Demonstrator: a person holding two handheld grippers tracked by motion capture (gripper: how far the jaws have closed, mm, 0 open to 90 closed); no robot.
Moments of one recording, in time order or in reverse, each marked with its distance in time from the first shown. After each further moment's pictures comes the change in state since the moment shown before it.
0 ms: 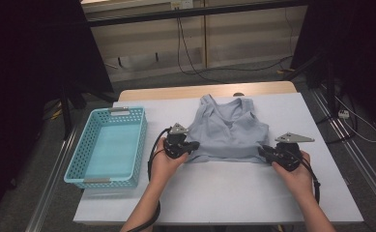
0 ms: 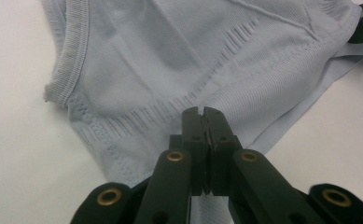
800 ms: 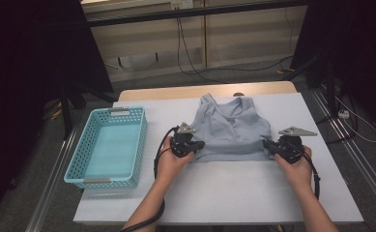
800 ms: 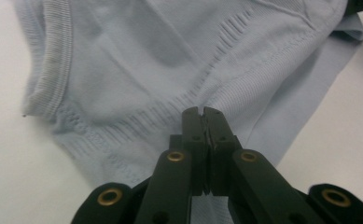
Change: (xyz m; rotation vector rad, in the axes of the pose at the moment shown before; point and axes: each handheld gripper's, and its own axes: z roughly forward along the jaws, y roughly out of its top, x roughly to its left) left arm -0.001 0.006 0.016 0.004 0.008 0.024; right arm -0.019 0.008 0.010 -0.026 -0.042 0.044
